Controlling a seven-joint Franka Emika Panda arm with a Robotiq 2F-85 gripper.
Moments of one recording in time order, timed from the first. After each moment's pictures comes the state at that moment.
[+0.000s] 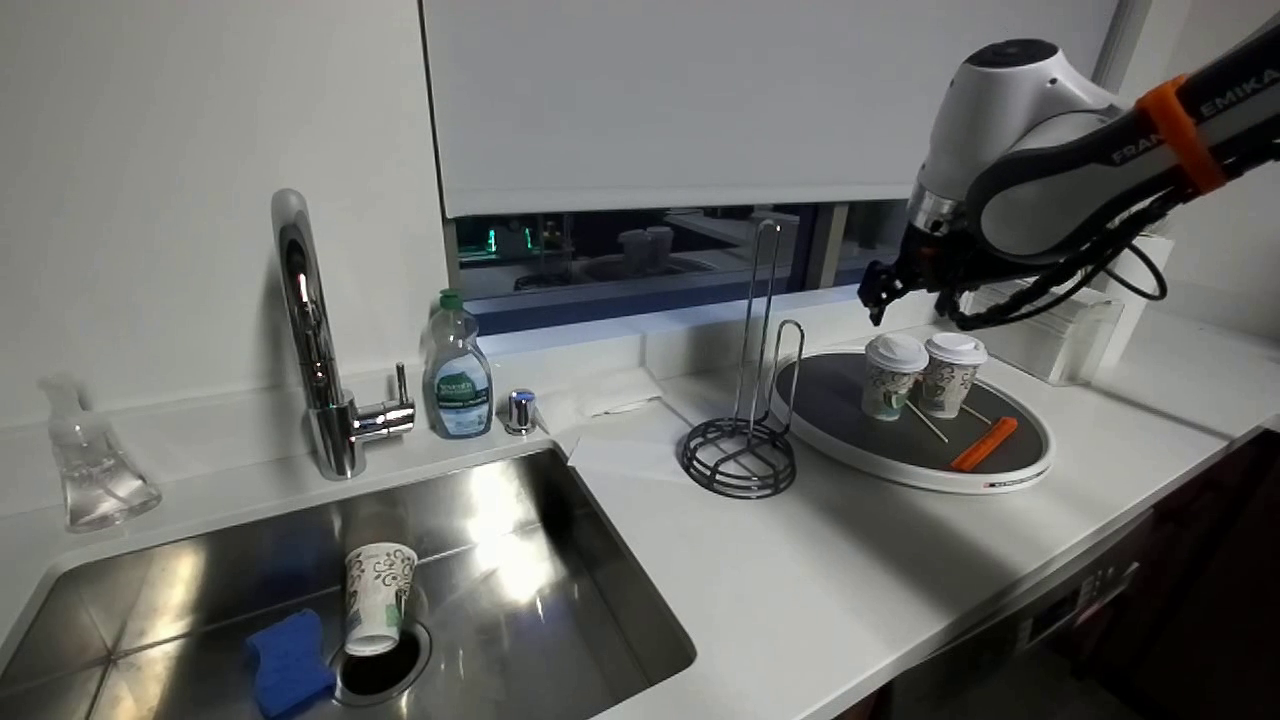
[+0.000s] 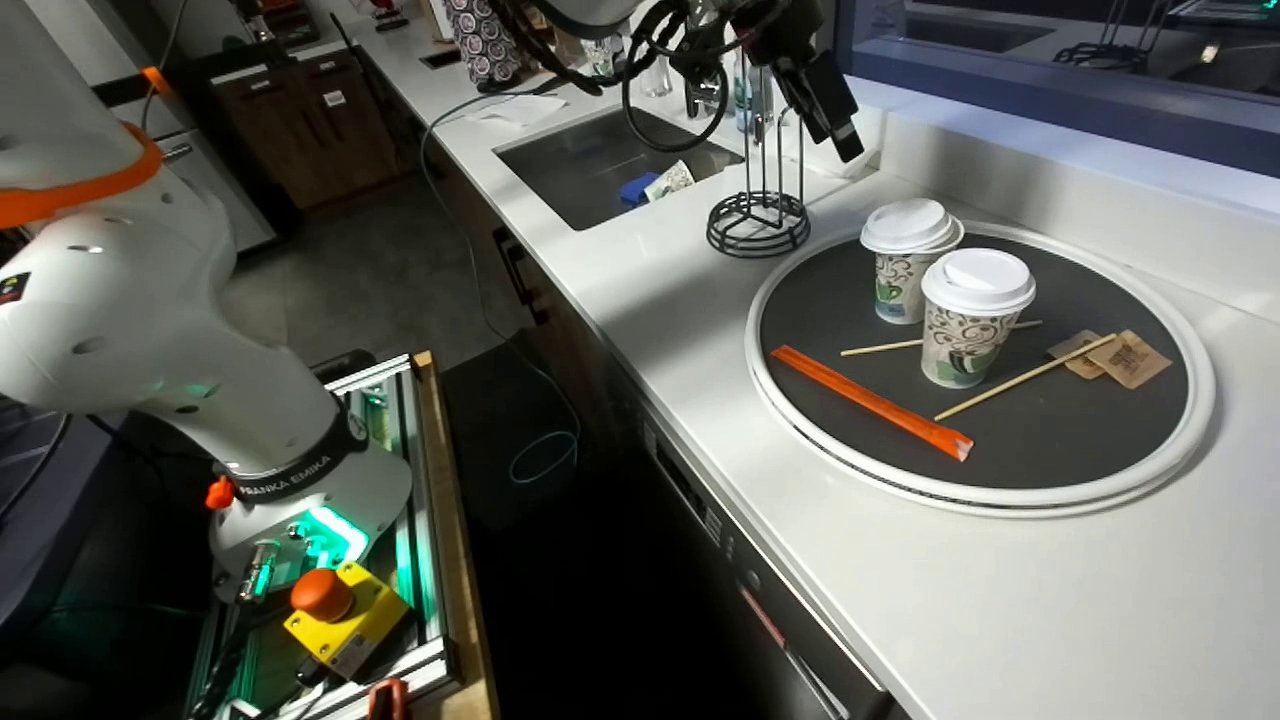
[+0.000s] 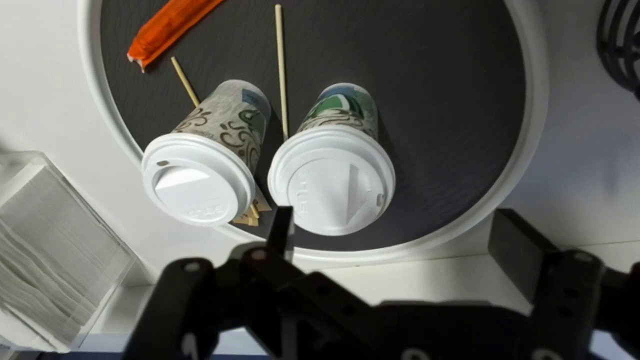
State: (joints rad) arm -0.05 0.06 0.03 -2.13 -0.55 2.52 0.66
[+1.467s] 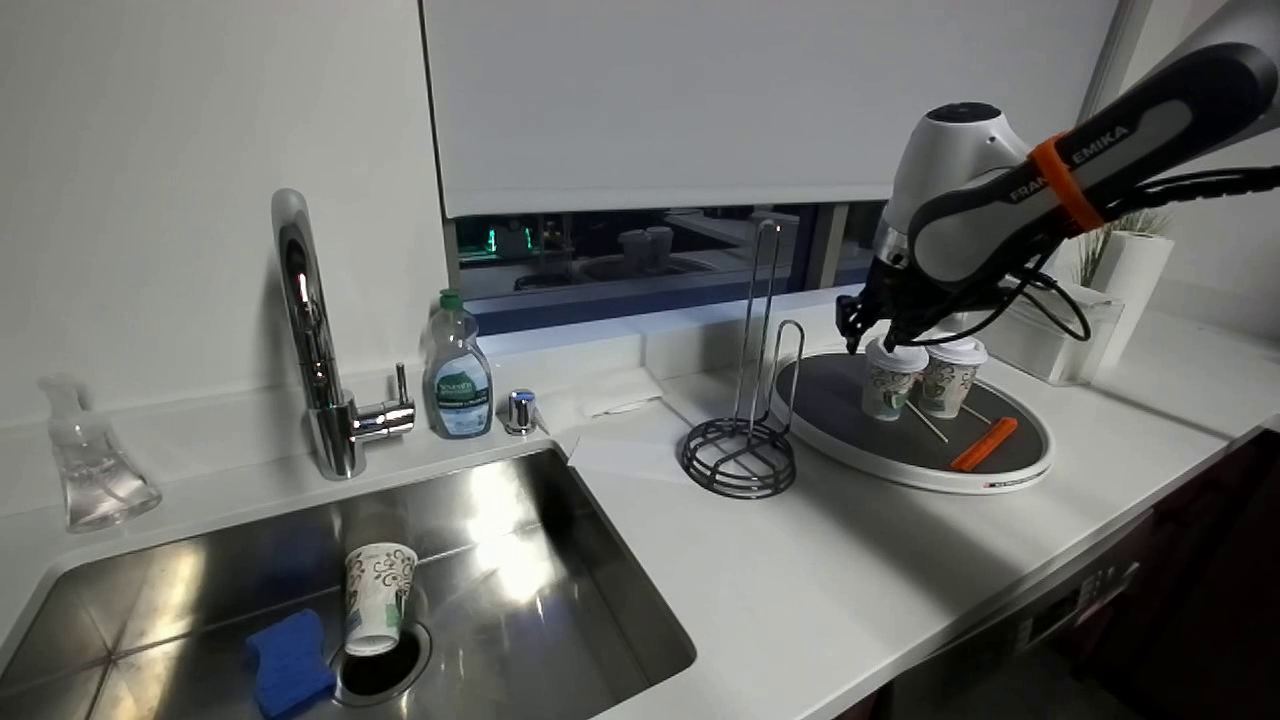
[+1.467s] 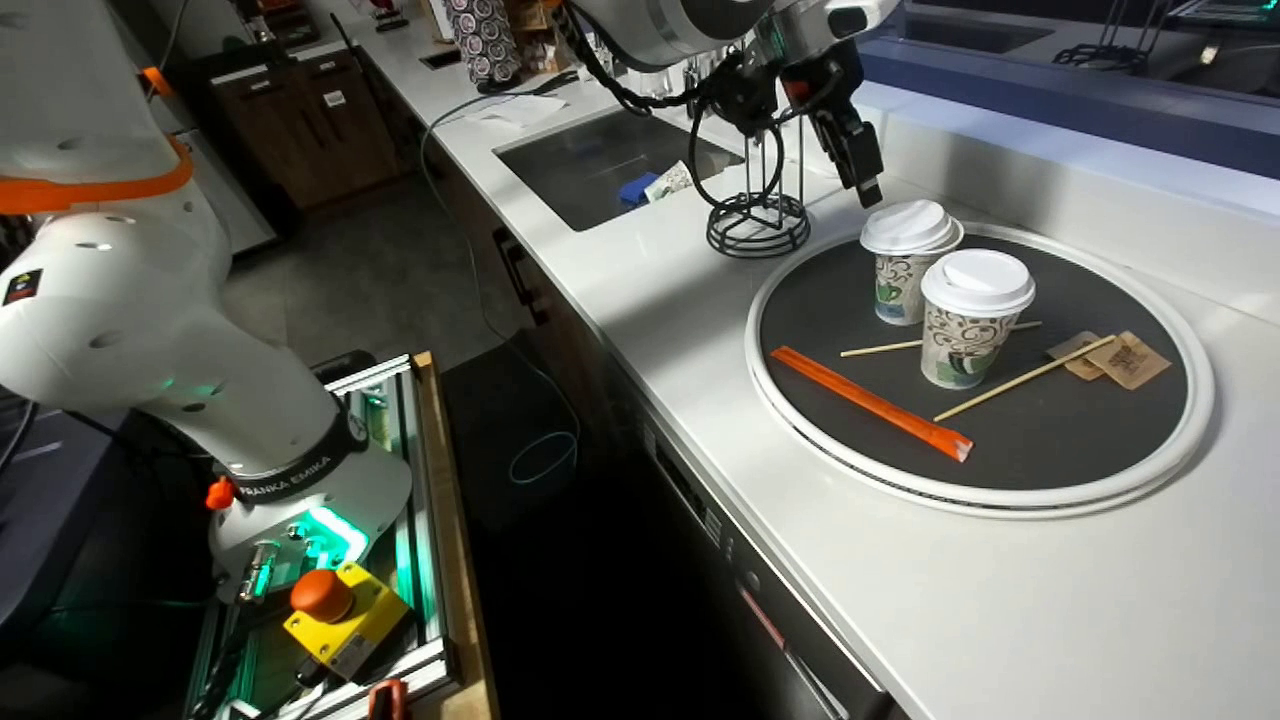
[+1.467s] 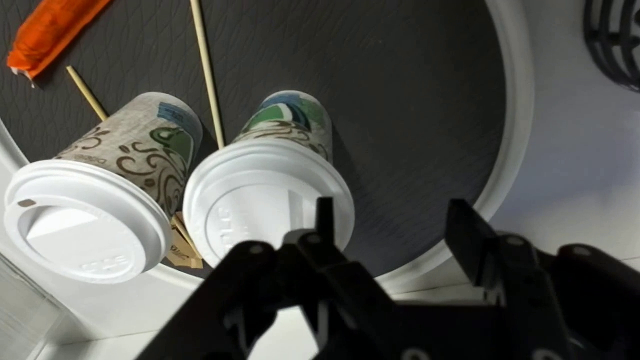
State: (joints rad) arm 0.02 0.26 -0.06 -2.00 -0.37 2.59 0.54
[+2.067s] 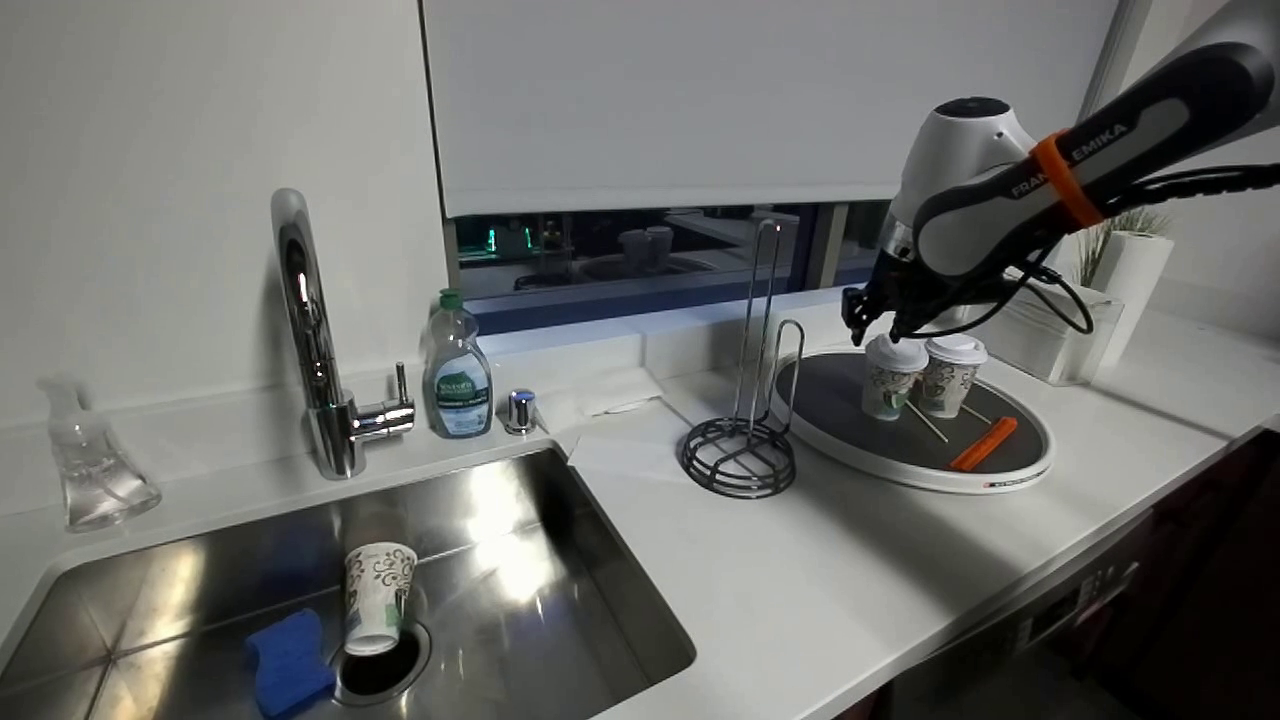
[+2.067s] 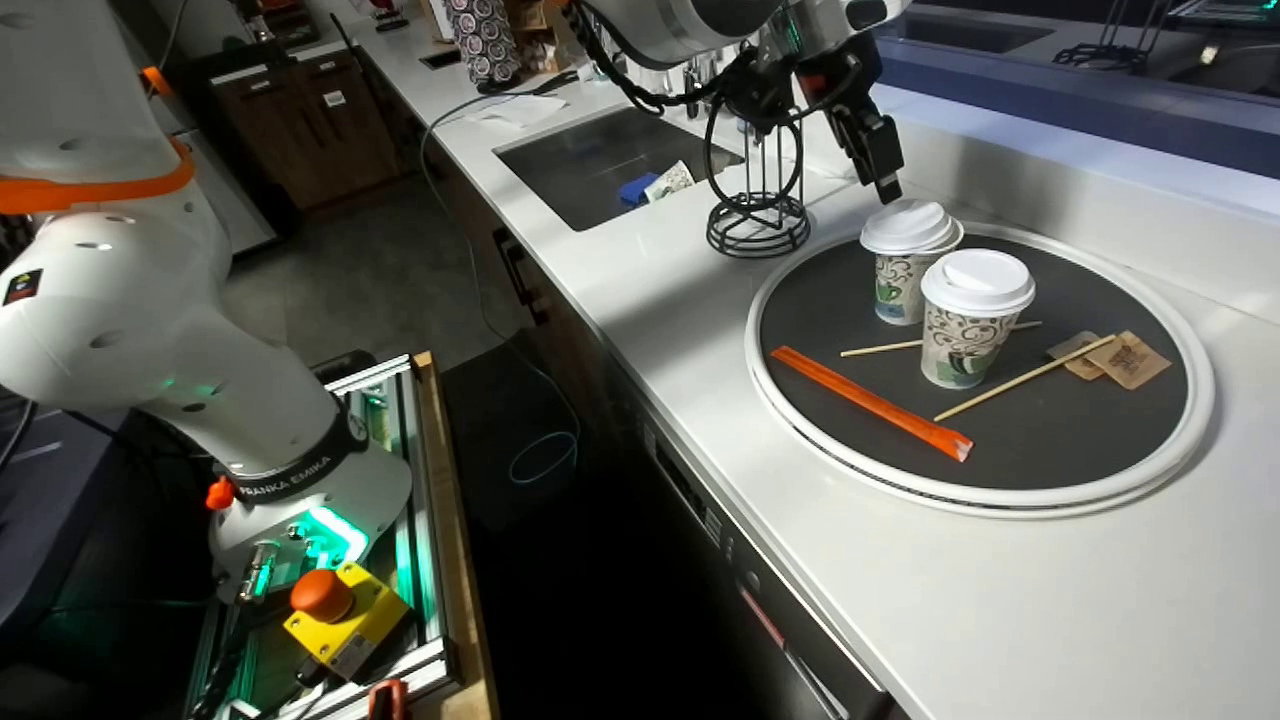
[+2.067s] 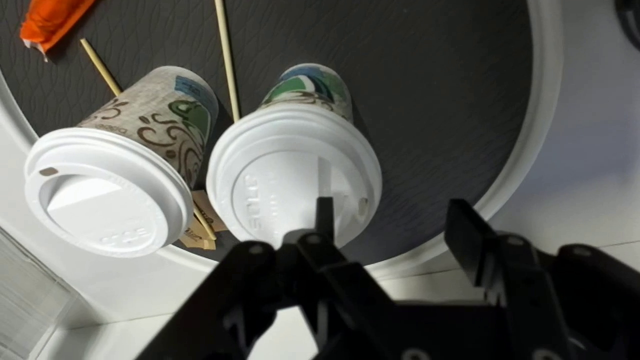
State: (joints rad) arm 0.02 0.27 -0.09 -1.98 -0.36 2.60 0.51
